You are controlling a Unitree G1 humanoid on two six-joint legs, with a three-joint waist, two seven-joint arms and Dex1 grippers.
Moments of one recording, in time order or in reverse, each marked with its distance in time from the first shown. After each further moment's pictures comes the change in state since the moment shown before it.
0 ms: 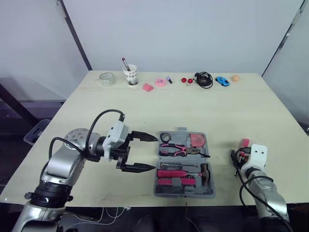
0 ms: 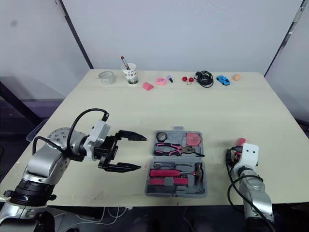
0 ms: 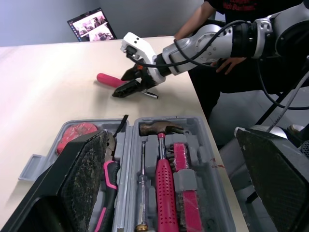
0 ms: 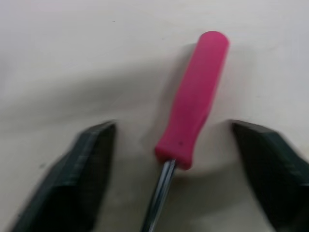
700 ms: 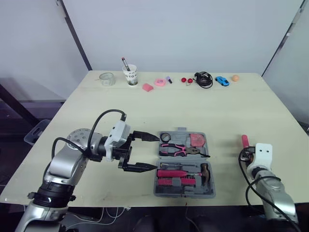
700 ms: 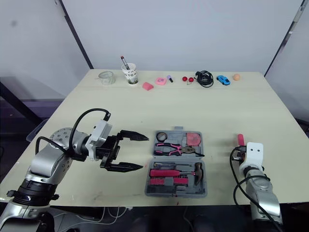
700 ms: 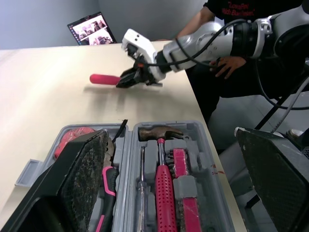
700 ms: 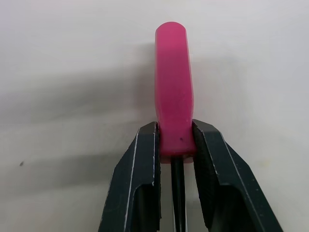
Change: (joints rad) left arm -0.003 -0.022 -0.002 0.000 0.000 0.004 0.004; right arm 0.049 -0.102 0.005 -0.130 0.000 0.070 0.082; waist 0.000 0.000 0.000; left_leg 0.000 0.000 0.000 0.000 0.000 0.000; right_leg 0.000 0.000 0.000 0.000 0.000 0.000
